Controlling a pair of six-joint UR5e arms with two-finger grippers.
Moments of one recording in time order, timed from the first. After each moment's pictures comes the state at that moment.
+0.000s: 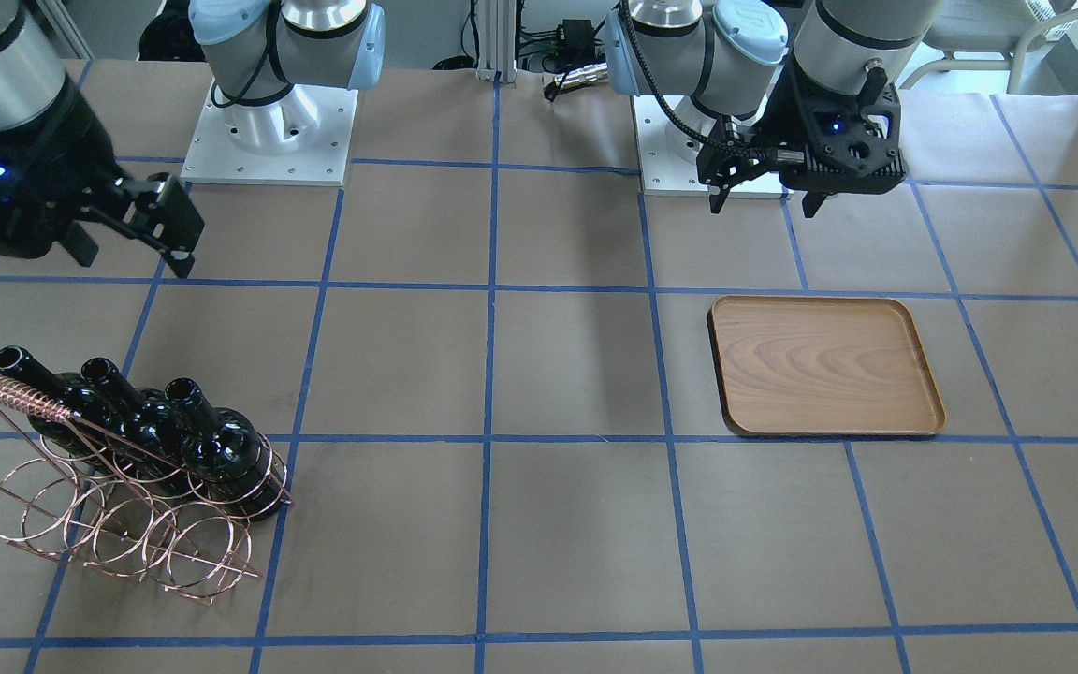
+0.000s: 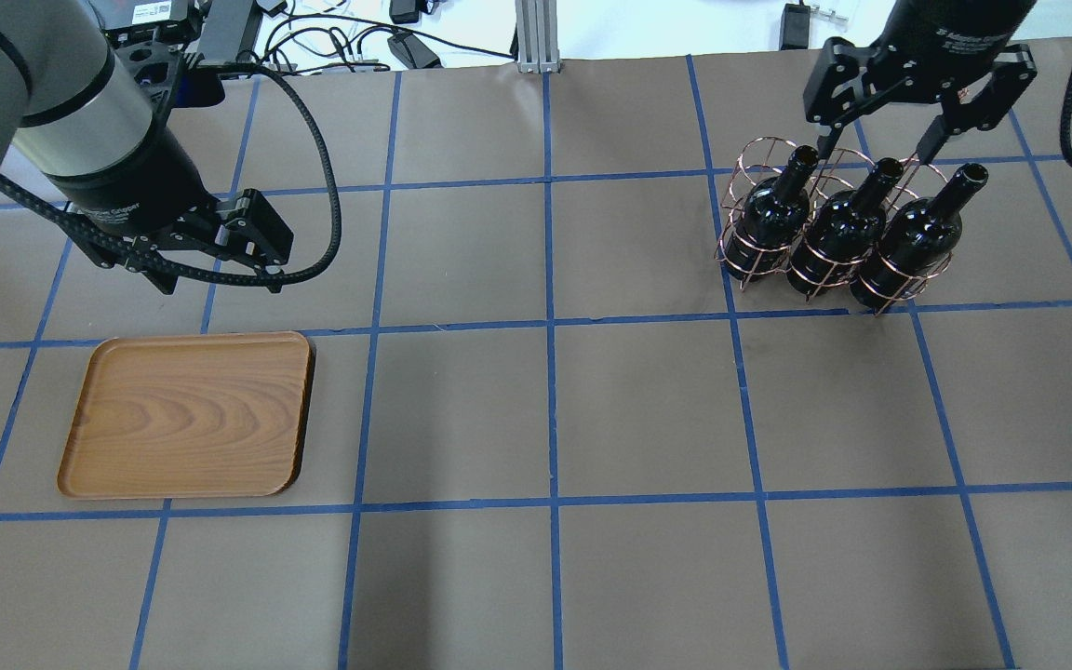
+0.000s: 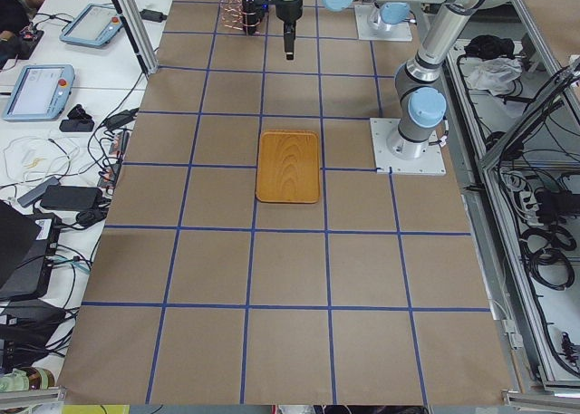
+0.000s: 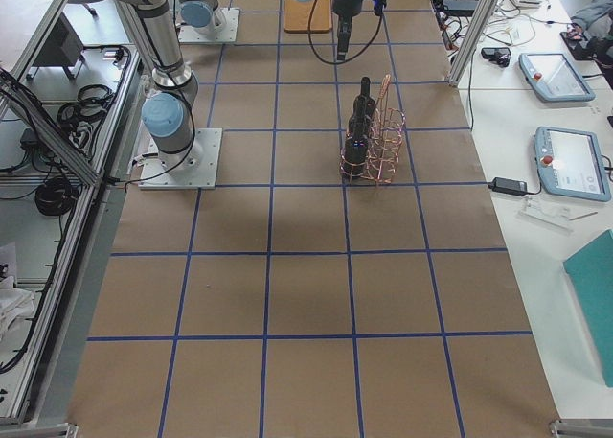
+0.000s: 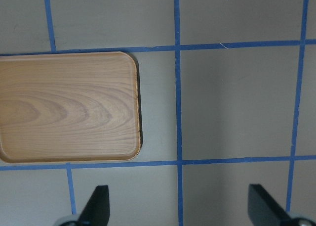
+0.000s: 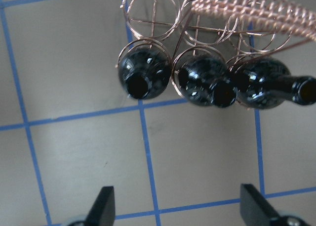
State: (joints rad) left arm -1.53 -1.48 -1.65 -1.64 1.59 0.07; right arm 1.45 -1.47 1.44 -1.54 -1.57 0.03
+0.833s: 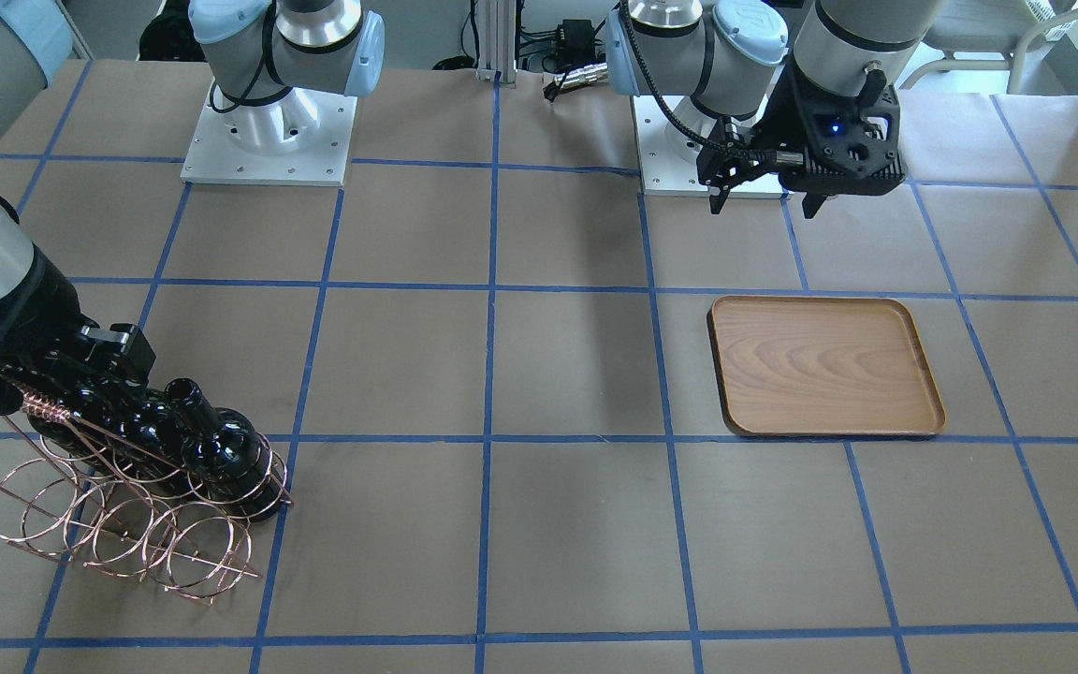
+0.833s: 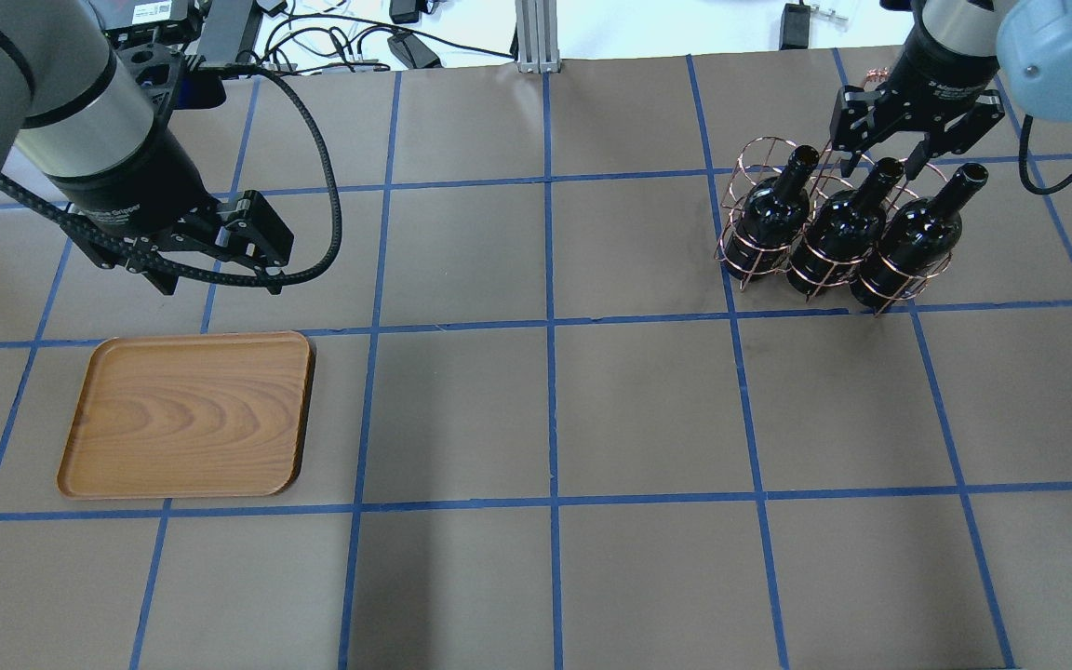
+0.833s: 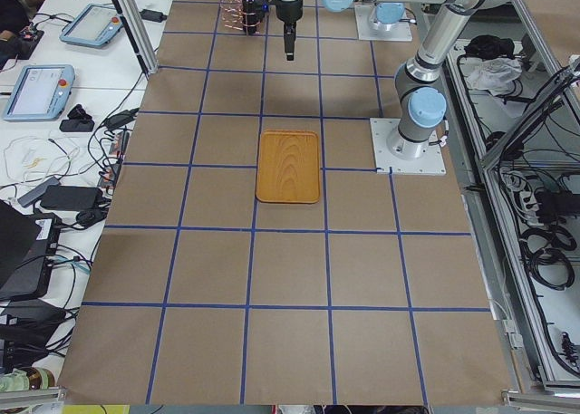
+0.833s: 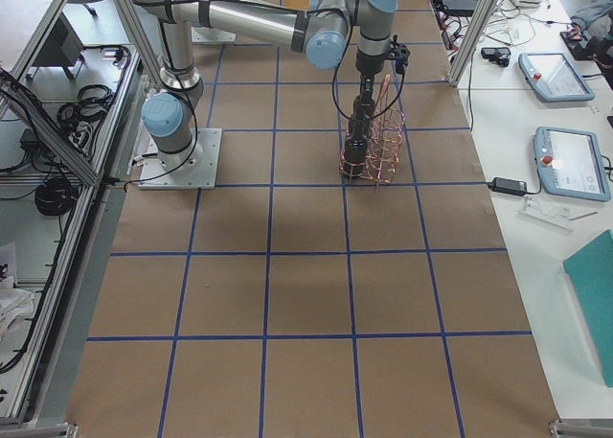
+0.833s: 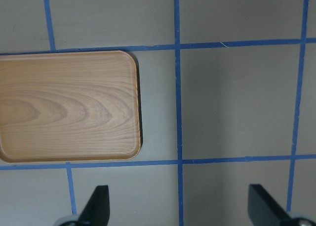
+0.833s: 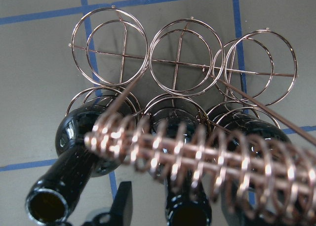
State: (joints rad) left arm -1.53 -1.48 -1.65 -1.64 1.59 0.07; right arm 1.39 -1.35 1.53 -1.78 -1.58 -0.06
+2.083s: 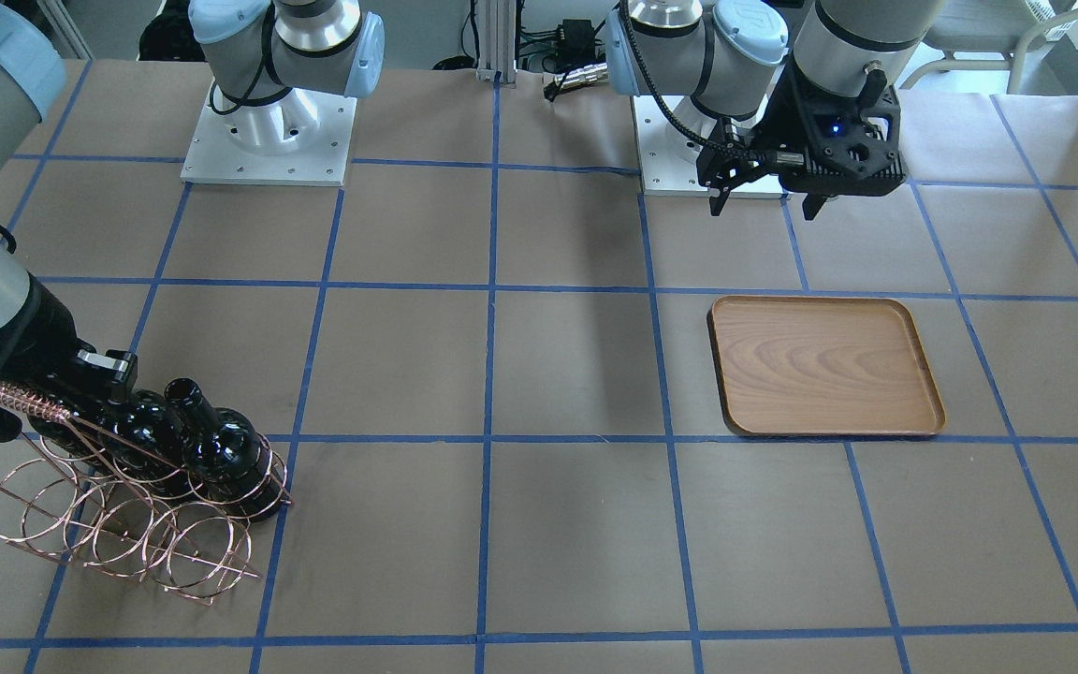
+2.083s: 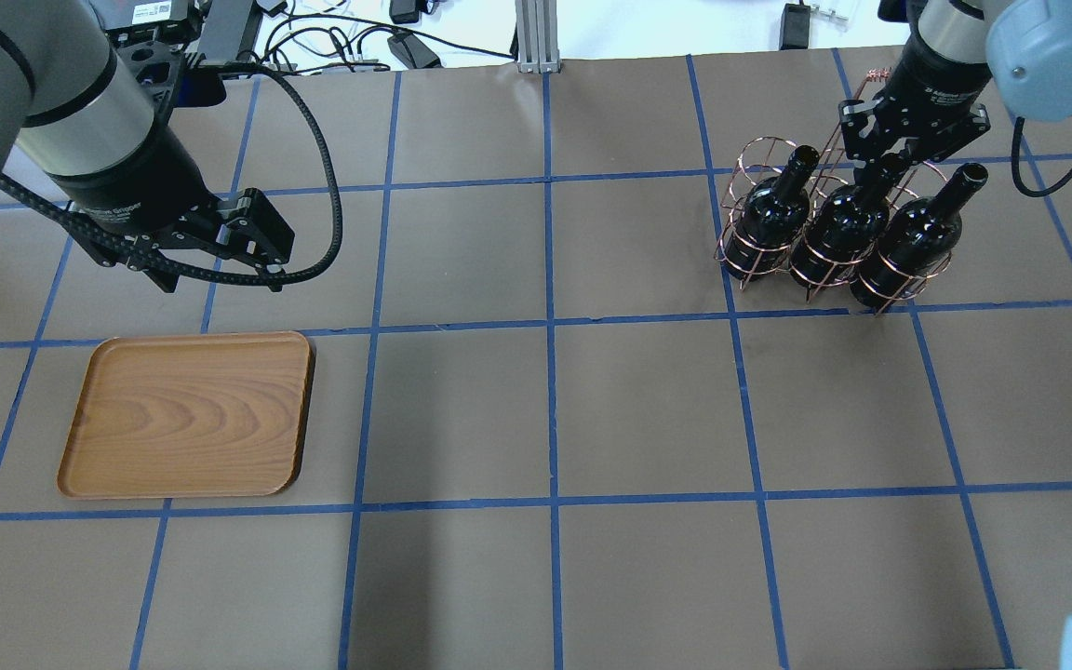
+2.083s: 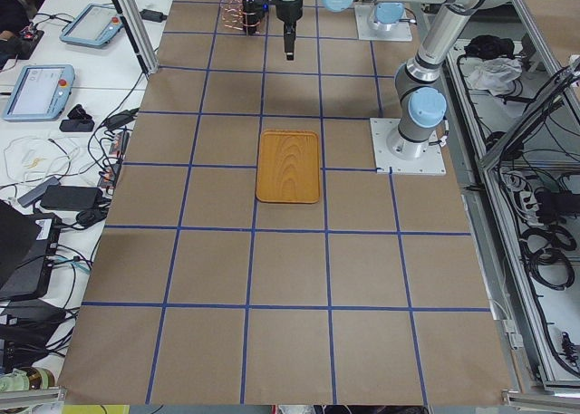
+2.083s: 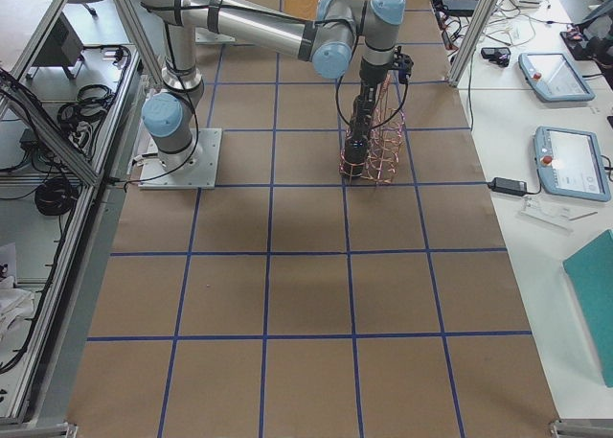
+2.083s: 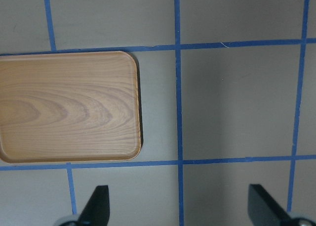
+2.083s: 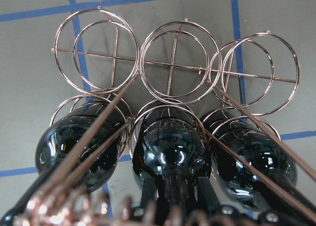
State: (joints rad) left arm -1.53 -1.48 -1.65 -1.62 1.59 0.07; right arm 1.38 -1.31 1.52 -1.78 -1.59 -0.08
